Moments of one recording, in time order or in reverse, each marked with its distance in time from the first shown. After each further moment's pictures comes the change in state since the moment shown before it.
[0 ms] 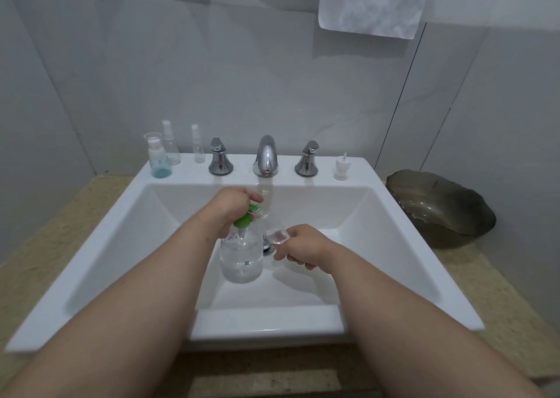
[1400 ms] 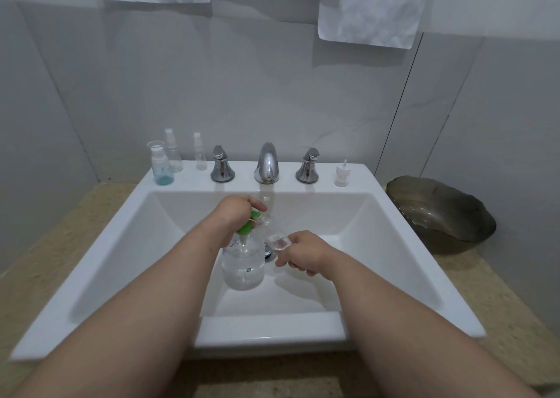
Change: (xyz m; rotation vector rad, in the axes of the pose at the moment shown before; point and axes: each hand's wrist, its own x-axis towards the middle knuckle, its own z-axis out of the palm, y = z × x) left_hand -0.002 -0.001 0.003 -0.006 0.006 0.028; right_hand -0.002 -0.002 0.000 0.006 0.006 0.003
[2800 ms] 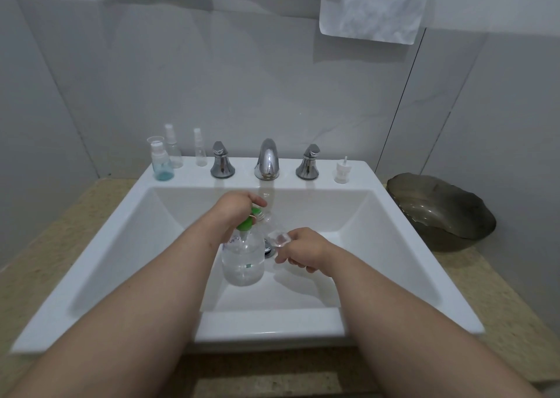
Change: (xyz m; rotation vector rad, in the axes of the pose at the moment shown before) left_hand -0.002 0.003 0.001 -0.037 -0.008 -0.019; right_hand 0.004 0.002 0.000 -0.008 -0.007 -0.007
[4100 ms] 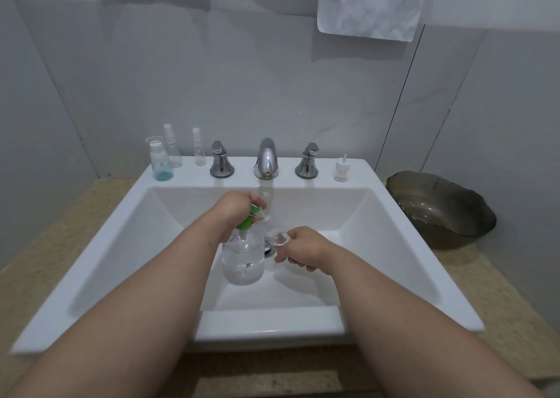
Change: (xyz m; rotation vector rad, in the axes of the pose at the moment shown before) left_hand 0.000 -0.002 0.000 0.059 -0.016 0.025; right_hand -0.003 0.000 0.000 -0.014 -0.006 -0.002
